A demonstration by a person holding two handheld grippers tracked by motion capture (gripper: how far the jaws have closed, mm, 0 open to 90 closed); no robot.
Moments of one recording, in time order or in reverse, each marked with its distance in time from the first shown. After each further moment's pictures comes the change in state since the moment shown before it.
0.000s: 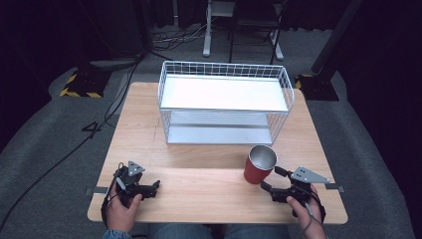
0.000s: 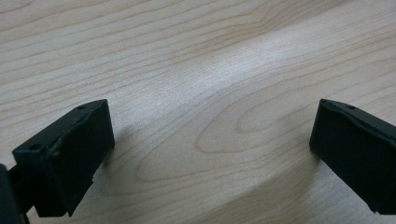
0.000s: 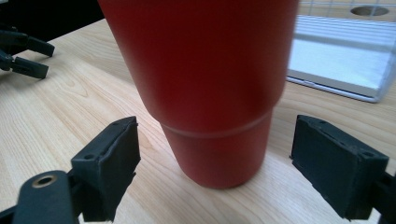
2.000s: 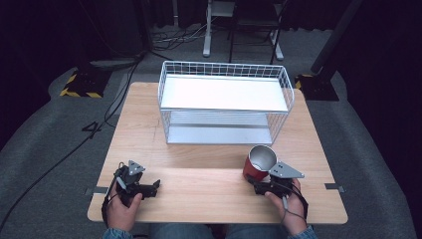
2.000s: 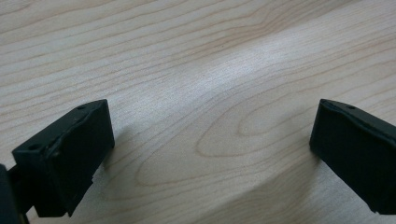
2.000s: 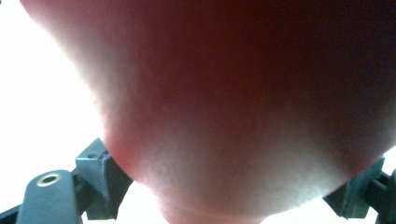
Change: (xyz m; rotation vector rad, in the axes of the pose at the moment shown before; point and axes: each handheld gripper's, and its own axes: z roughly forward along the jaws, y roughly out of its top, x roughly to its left) left arm 0.000 0.001 0.001 0.001 0.000 0.002; right arm 0.013 0.003 0.050 0.036 -0.090 -0.175
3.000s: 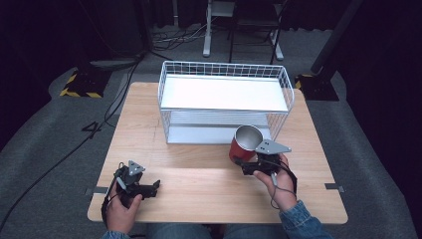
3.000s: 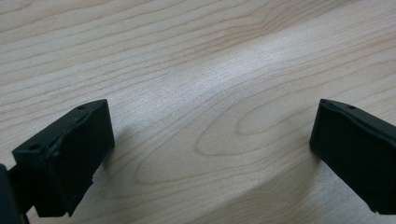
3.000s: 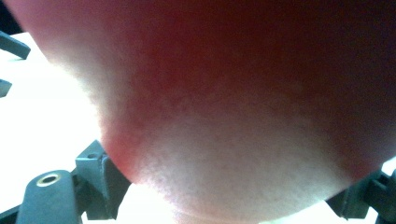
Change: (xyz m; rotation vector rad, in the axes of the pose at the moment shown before) left arm -0.001 -0.001 0.000 -0.001 0.001 0.000; right arm -0.004 0.070 0.037 -0.017 0.100 -0.037
